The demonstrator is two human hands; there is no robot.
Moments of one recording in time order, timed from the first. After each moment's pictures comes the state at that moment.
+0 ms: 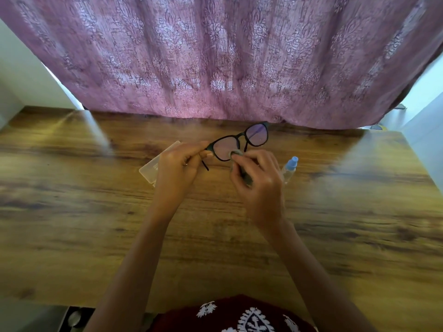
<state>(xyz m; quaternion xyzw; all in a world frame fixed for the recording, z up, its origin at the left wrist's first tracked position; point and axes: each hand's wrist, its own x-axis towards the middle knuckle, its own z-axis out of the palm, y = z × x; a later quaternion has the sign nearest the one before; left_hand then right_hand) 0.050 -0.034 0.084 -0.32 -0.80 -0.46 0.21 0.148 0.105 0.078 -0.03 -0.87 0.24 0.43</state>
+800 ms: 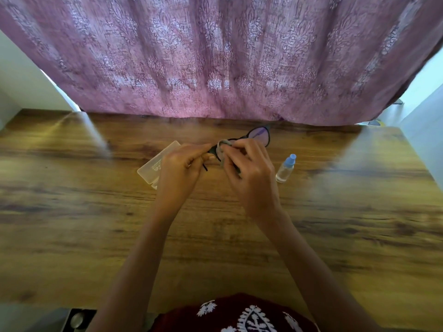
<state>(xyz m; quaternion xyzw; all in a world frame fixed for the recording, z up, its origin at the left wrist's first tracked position) 0.058 -0.029 0.087 -0.36 -0.79 -0.46 0.18 0.137 0.100 0.090 -0.01 -0.88 0.22 0.43</state>
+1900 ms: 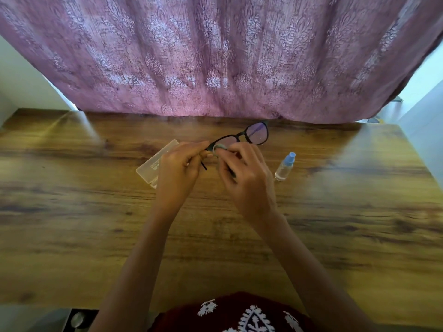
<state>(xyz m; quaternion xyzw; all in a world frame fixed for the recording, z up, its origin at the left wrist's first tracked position) 0.055 -0.030 0.083 -0.34 -0.80 -0.45 0.19 0.140 0.094 0.086 0.00 -0.88 0.20 0.43</state>
